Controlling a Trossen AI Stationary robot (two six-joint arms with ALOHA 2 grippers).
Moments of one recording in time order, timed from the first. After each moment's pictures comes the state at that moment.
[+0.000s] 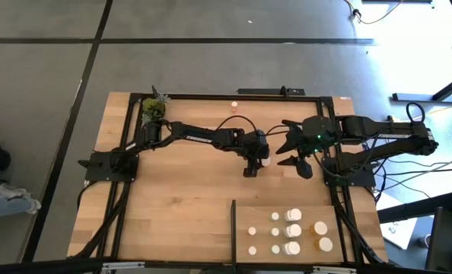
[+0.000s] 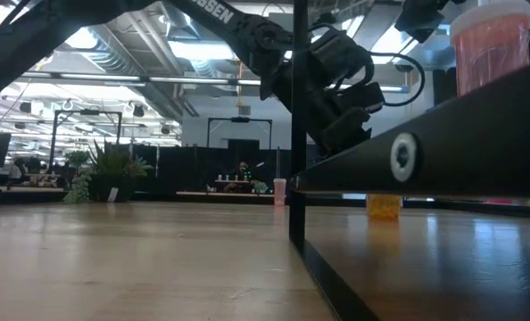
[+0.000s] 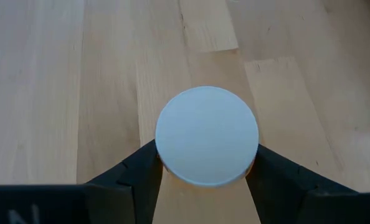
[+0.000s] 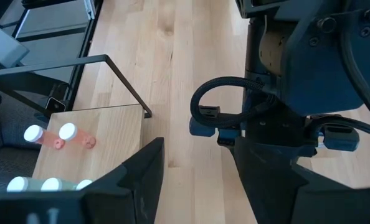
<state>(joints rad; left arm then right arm) 0.11 2.30 1.77 -0.31 0.14 0.19 0.02 1.01 1.07 -0.78 -0.15 0.15</state>
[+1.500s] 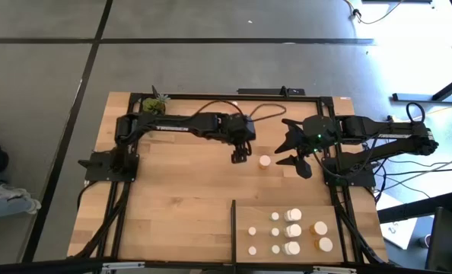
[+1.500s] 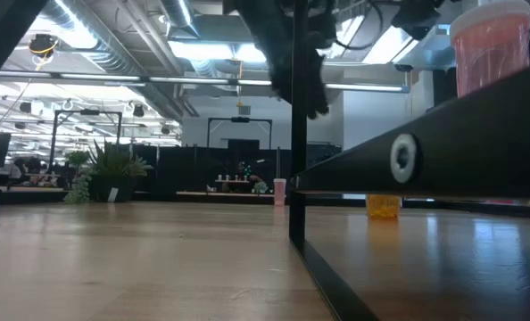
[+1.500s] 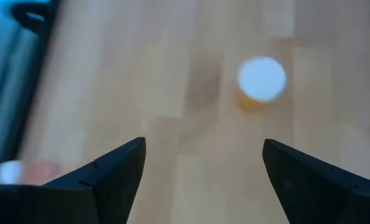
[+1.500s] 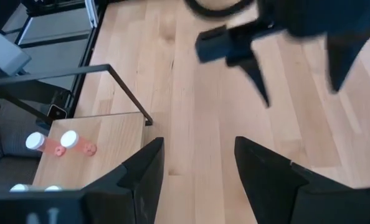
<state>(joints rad) 0.11 1.99 1.77 -0.71 -0.15 0.06 0.02 1.01 1.07 -0.75 -0.15 0.15</state>
